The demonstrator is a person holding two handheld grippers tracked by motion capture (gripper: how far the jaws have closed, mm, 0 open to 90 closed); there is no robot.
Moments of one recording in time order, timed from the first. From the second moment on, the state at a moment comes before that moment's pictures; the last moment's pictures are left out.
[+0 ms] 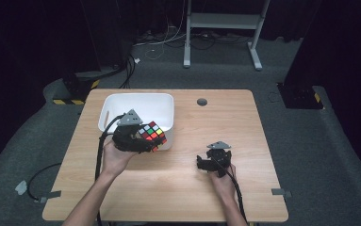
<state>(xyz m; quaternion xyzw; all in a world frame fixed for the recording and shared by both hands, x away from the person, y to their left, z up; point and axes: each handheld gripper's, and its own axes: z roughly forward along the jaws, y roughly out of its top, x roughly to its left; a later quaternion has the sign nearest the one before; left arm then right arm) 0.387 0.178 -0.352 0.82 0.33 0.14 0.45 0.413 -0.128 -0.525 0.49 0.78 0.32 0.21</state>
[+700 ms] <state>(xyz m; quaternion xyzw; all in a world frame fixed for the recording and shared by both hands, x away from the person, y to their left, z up) 0.420 0.181 -0.326 0.81 0.35 0.17 0.44 0.413 -0.128 -0.525 0.49 0.78 0.32 0.21</state>
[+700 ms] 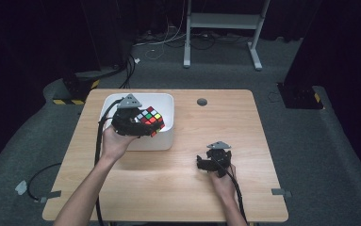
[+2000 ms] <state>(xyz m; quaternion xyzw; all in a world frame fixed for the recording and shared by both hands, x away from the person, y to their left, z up) 0.467 0.193 -0.322 0.79 0.40 0.19 0.42 0.413 -0.128 -0.525 0.49 0.78 0.32 0.21</state>
